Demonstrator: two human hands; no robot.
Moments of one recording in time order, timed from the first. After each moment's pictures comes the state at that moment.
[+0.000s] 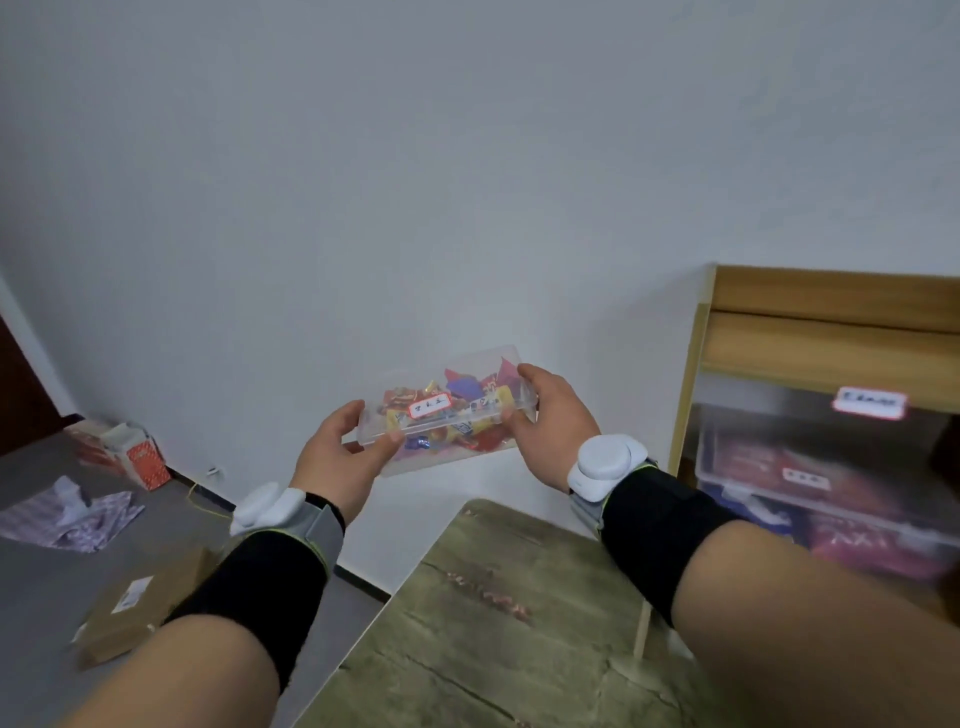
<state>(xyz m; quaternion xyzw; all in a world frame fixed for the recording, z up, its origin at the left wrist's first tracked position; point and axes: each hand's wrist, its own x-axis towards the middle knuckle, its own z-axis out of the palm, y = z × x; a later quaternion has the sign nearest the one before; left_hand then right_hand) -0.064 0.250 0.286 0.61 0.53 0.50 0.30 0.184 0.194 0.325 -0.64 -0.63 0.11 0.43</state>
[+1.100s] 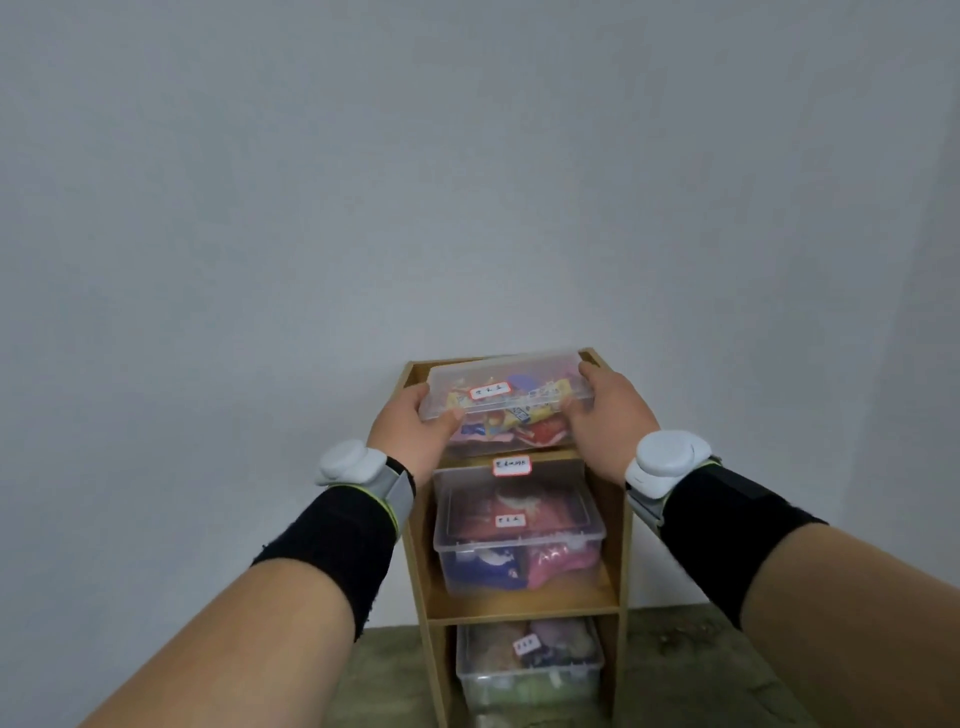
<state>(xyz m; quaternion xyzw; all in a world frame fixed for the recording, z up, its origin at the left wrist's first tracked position) 0.282 0.170 0.419 0.82 0.33 0.35 0.32 0.436 -0.006 0.434 -0.83 -0.38 -0.06 0.41</state>
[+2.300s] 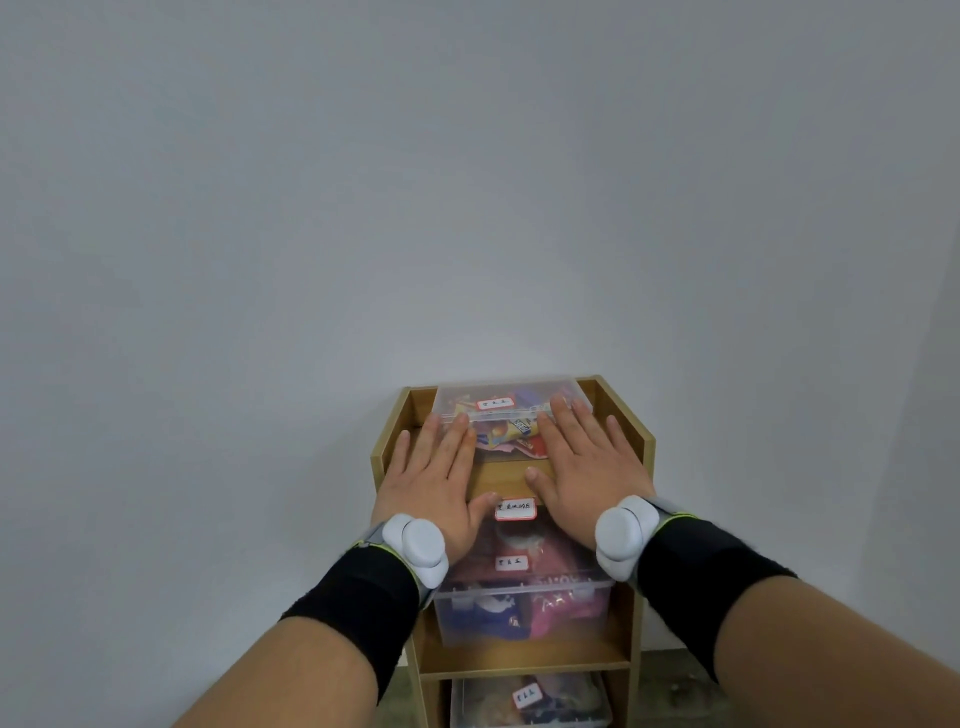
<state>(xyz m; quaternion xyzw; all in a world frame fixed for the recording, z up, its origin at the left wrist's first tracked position) 0.306 0.182 0.376 0.93 0.25 0.20 -0.18 0.459 0.037 0.393 -0.85 -0.48 -0.19 0.08</state>
